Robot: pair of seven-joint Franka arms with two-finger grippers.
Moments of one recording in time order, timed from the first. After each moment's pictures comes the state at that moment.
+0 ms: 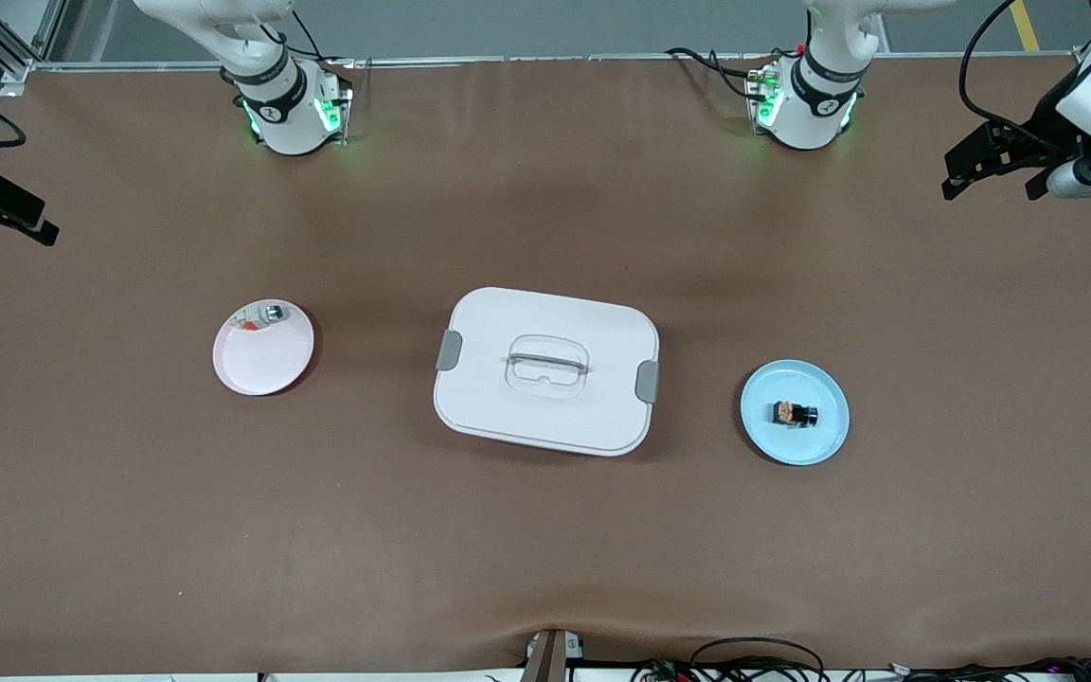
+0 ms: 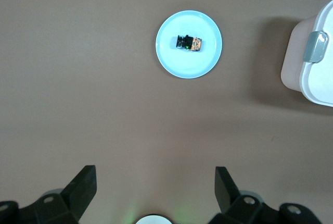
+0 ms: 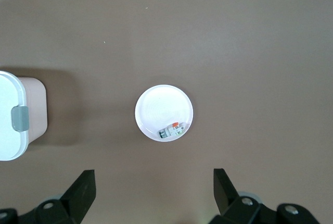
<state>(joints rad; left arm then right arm) -0.03 -0.21 -0.04 -1.79 -0.03 1.56 -0.07 -0.03 0.03 -0.01 -1.40 0.03 1.41 0.08</state>
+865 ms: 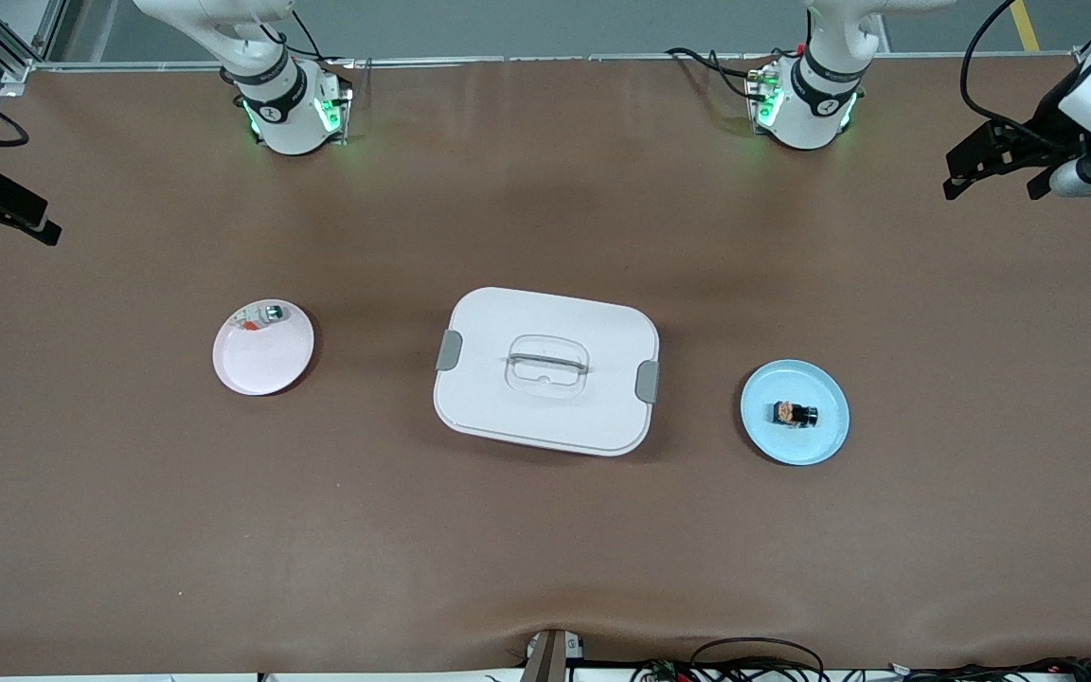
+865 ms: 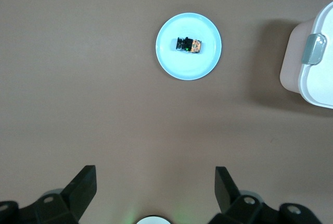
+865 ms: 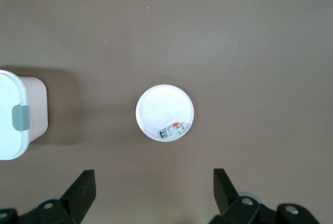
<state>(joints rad) -0.03 -0.21 -0.04 -1.78 -0.03 1.56 -0.07 -0.03 0.03 -0.01 -1.40 0.03 1.41 0.08</state>
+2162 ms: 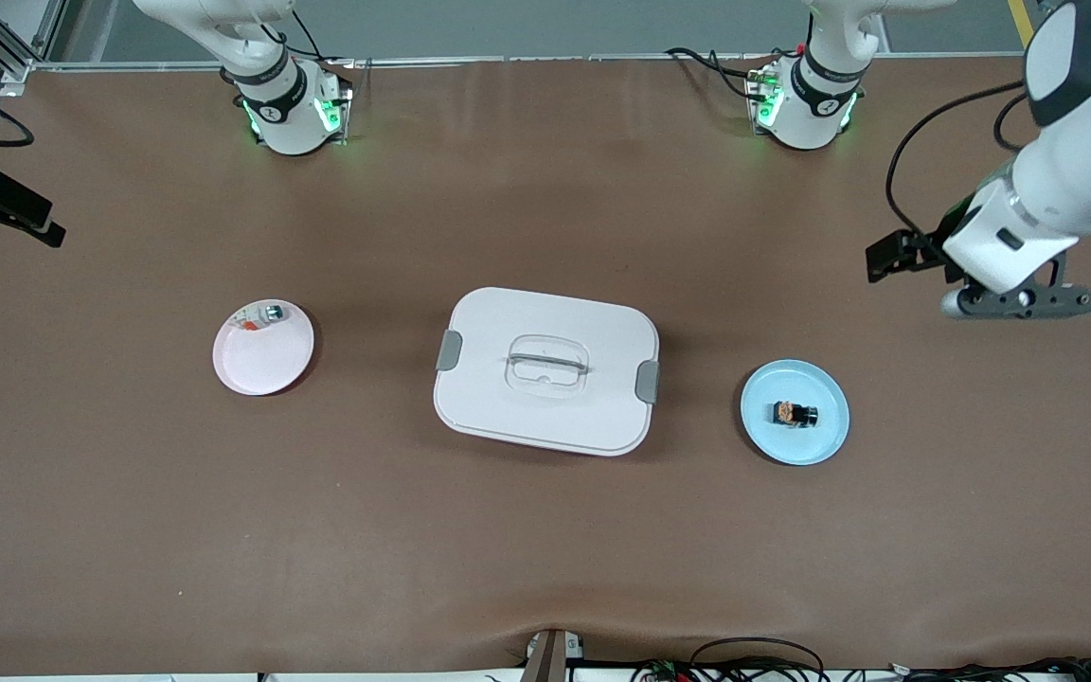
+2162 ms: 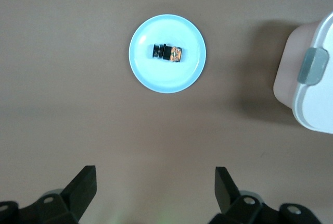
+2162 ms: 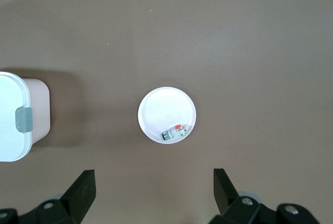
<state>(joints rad) -0.05 0.09 -0.12 -1.65 -0.03 1.63 -0.16 -0.02 0.03 0.00 -1.40 0.03 1.42 0.09</state>
